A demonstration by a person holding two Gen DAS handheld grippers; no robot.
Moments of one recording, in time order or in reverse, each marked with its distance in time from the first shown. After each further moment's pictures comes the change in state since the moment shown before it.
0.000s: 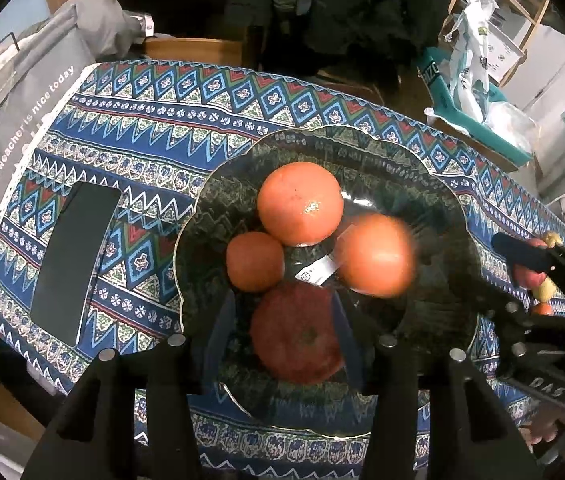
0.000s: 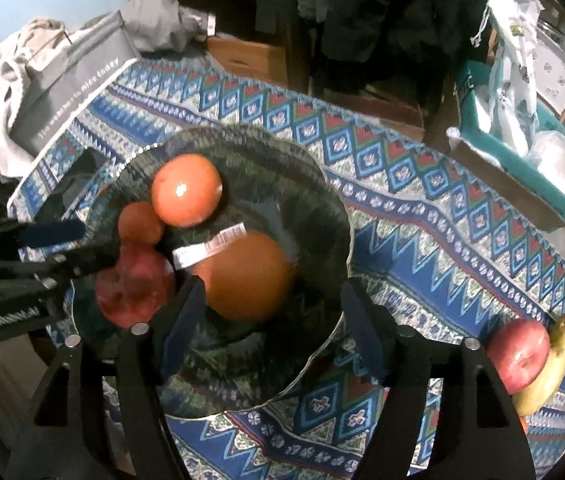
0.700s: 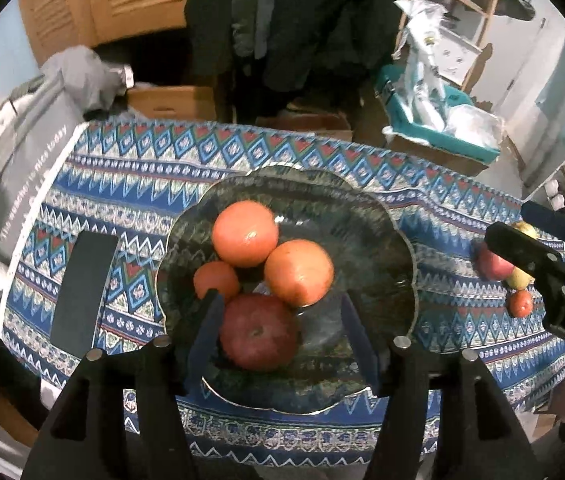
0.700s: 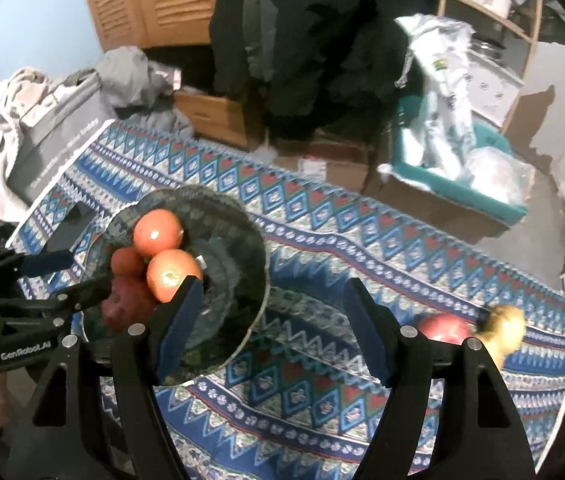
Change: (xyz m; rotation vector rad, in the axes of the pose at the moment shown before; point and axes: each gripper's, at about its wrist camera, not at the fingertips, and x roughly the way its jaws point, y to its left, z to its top) left arm -0.056 -0.042 -0.006 0.117 -0.126 -0.010; right arm -0.086 -0.026 -0.005 0.077 -0.156 -0.123
